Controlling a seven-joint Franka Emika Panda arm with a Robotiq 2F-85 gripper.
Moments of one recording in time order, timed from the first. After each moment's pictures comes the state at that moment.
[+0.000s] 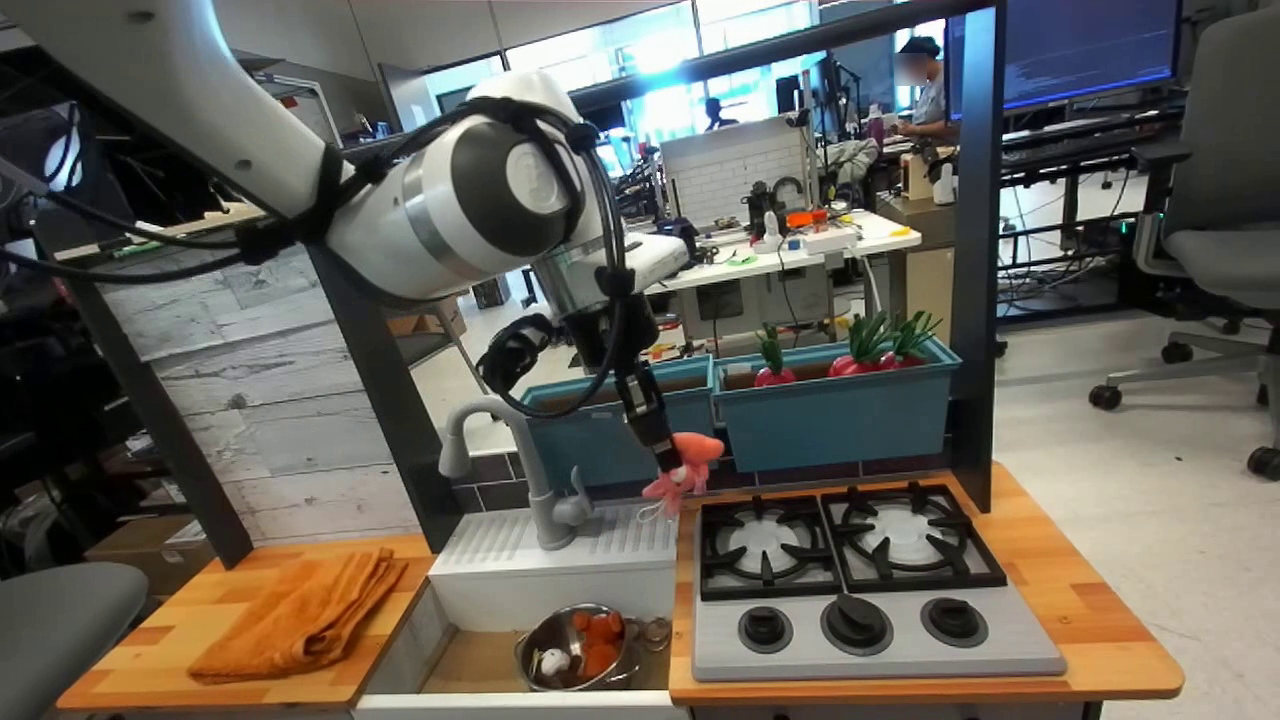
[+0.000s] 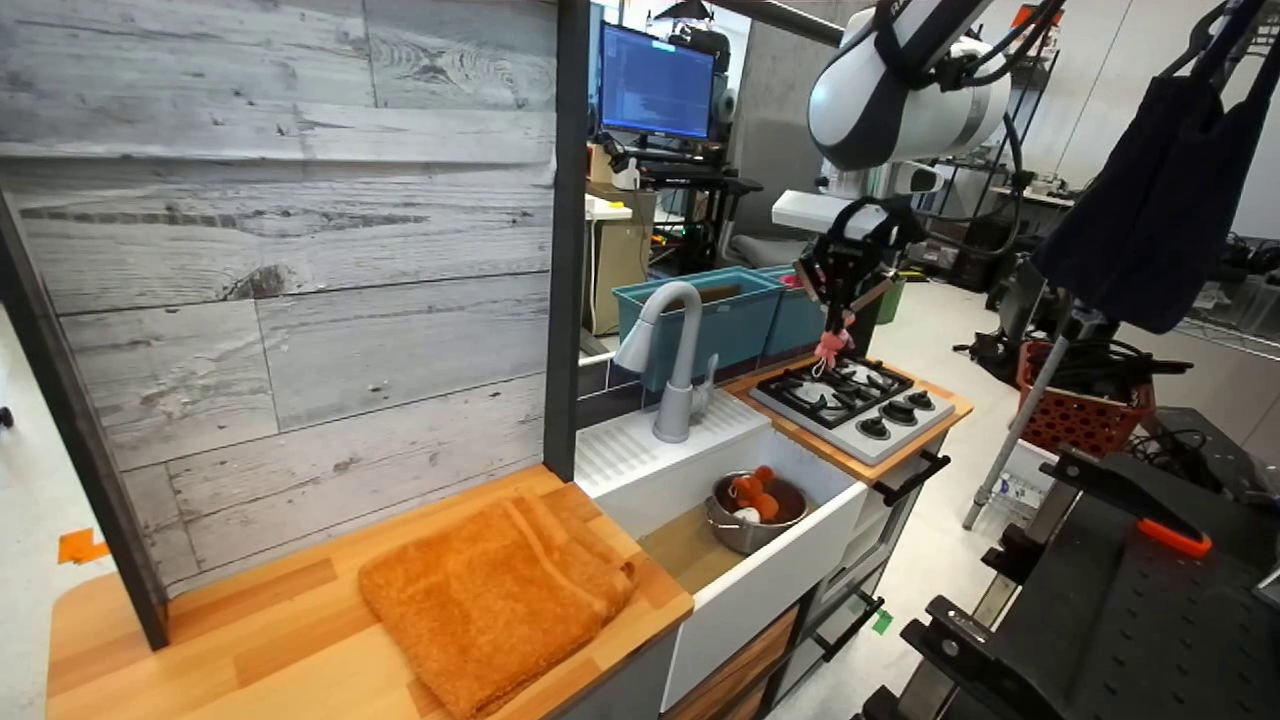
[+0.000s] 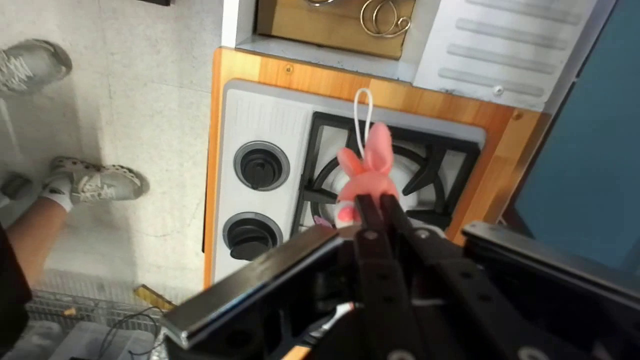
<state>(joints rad) -0.02 0.90 -0.33 -1.56 0.09 2.45 1.04</state>
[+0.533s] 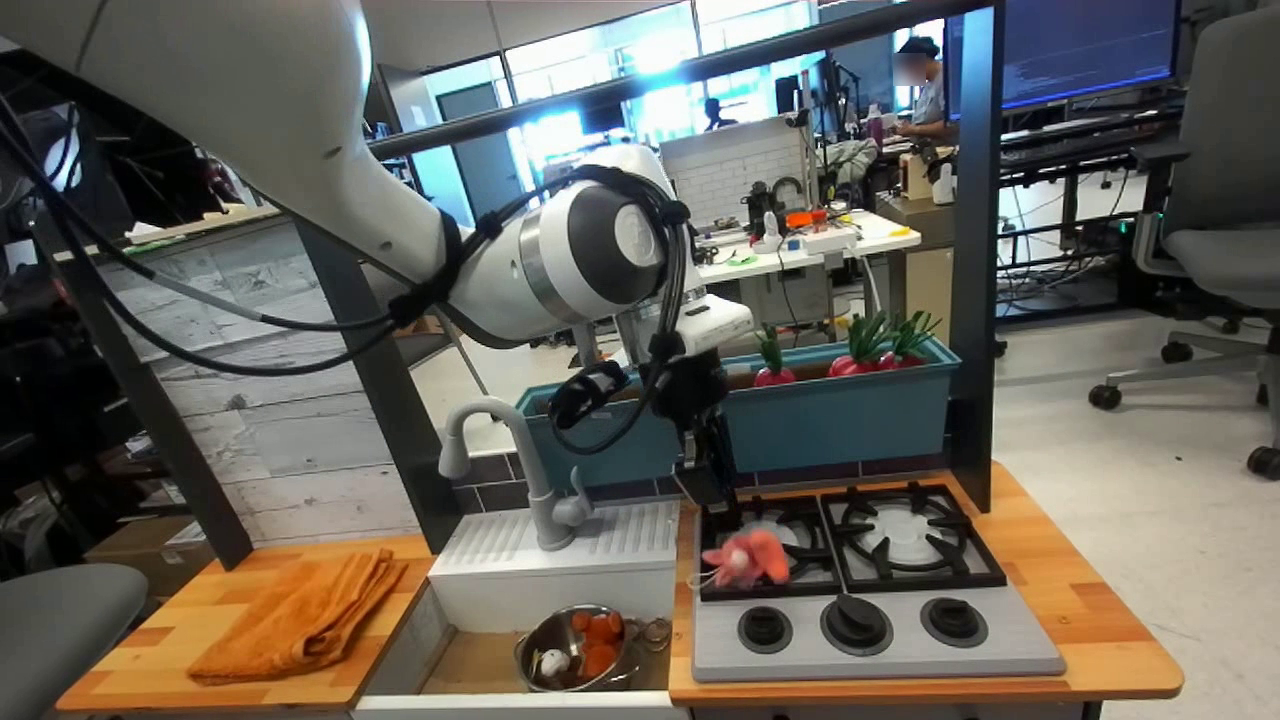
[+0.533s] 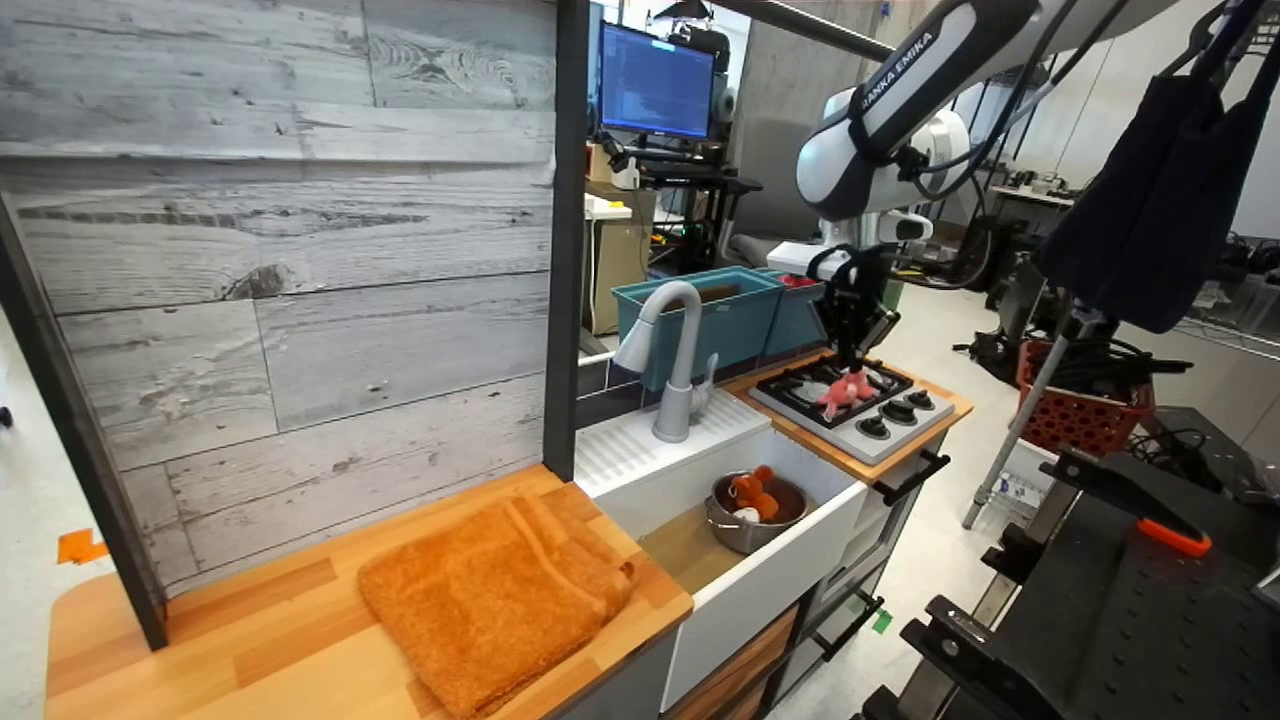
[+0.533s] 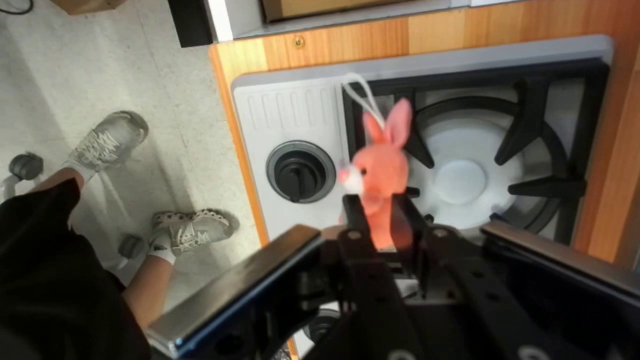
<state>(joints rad) -0.13 1.16 -0.32 -1.22 0.09 2.21 1.31</state>
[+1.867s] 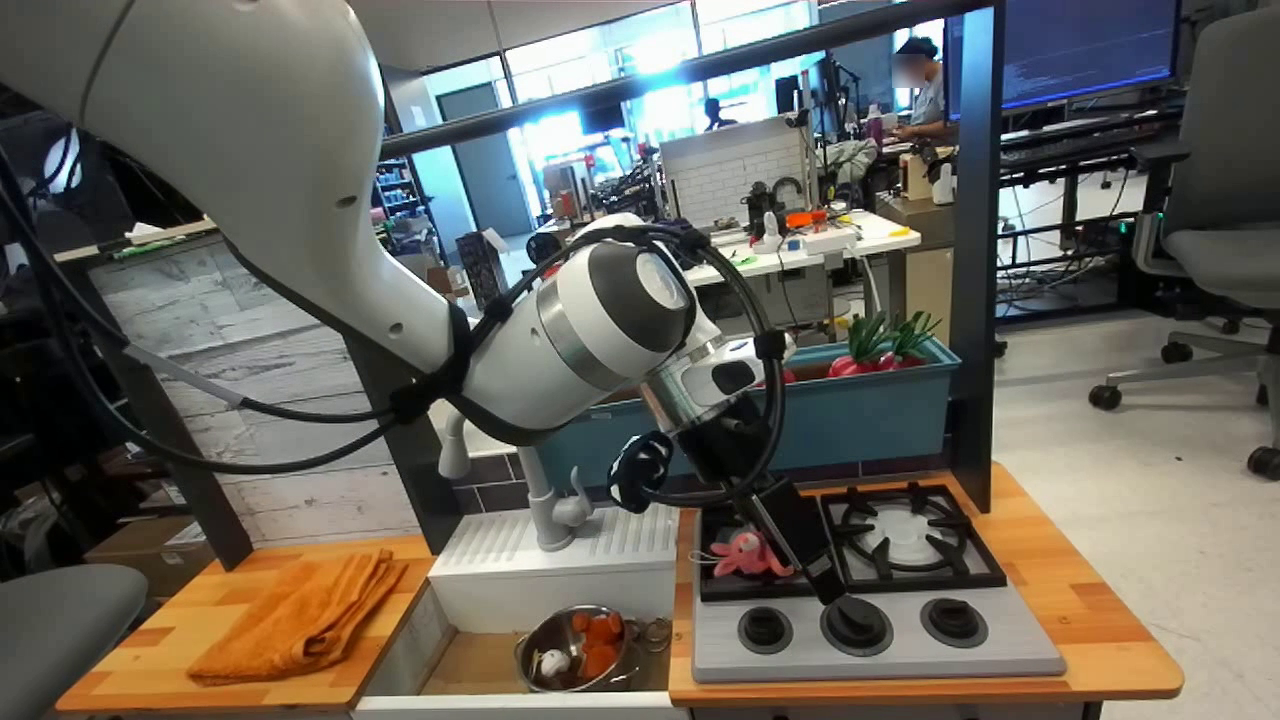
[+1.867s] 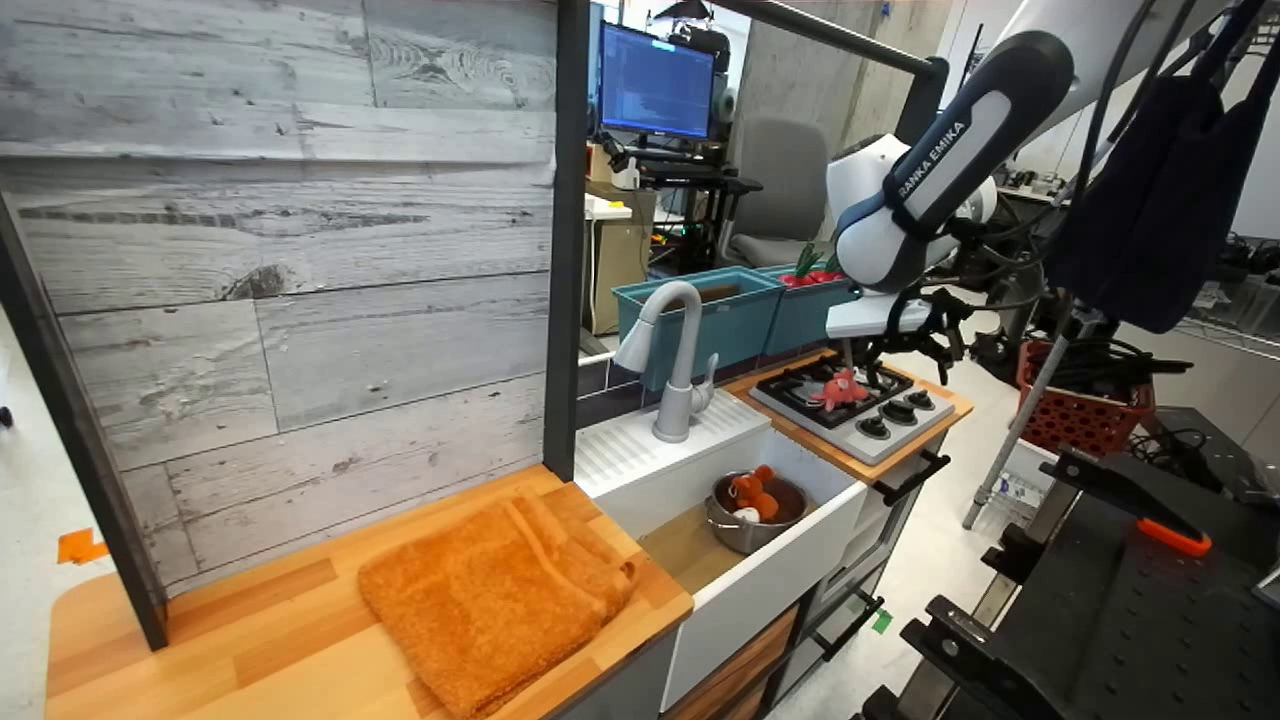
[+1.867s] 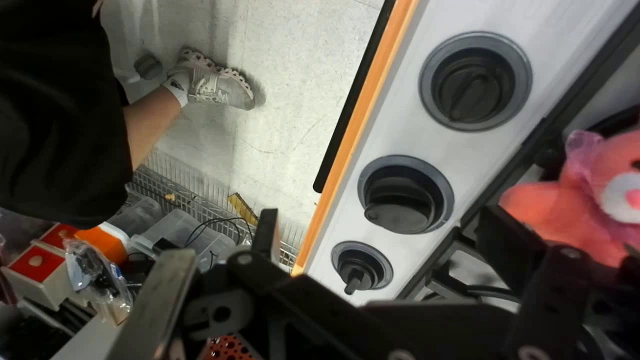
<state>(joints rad) -0.10 1.18 -0.39 -1.35 -0.21 2.30 1.04</state>
